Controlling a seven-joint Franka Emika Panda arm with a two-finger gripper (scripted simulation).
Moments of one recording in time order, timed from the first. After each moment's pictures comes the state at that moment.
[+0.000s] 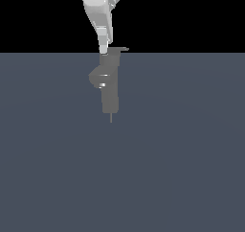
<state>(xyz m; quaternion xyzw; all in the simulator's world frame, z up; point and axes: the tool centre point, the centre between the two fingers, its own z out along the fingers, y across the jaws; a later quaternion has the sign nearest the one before) -0.062 0.046 0.294 0.71 -0.70 -0.07 0.07</state>
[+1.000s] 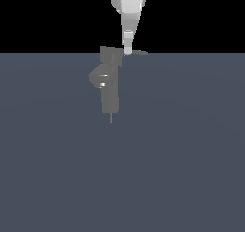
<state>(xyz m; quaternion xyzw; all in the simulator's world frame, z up) -0.031 -0.015 0.291 0.70 -0.70 -0.07 0.07</state>
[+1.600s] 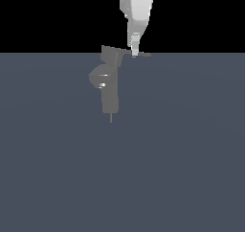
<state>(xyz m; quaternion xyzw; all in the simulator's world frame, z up) -0.004 -0.036 0.286 0.71 -0.70 -0.07 0.07</state>
